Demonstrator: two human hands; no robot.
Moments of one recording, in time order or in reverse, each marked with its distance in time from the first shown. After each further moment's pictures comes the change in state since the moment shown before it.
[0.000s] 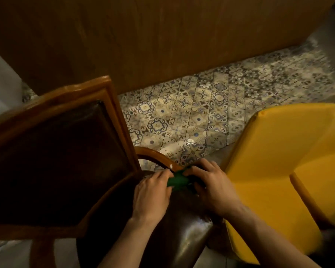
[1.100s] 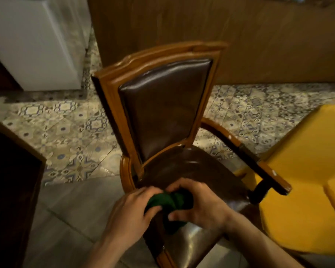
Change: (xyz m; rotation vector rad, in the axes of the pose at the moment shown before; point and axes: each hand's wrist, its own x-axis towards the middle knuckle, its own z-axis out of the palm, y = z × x) left_hand -0.310 -0.220 -0.051 -0.170 0.004 -0.067; right_hand -0.120 -0.275 0.132 0.387 -0.491 -0.053
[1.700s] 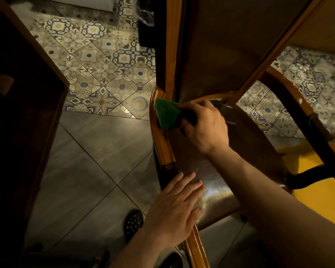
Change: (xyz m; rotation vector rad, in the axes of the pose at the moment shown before) left_hand -0.055 -0.037 0.173 0.091 -0.149 0.077; right_hand 0.125 0.021 0.089 -0.399 0.344 -0.110
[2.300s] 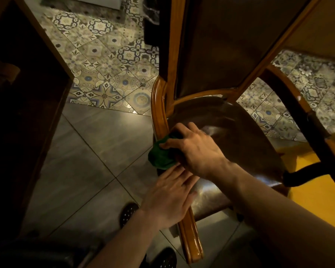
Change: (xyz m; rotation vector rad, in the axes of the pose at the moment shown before) left_hand -0.006 0.007 0.006 0.050 0.036 -0.082; right_hand -0.062 0.006 0.007 -0.349 -0.426 -0.459
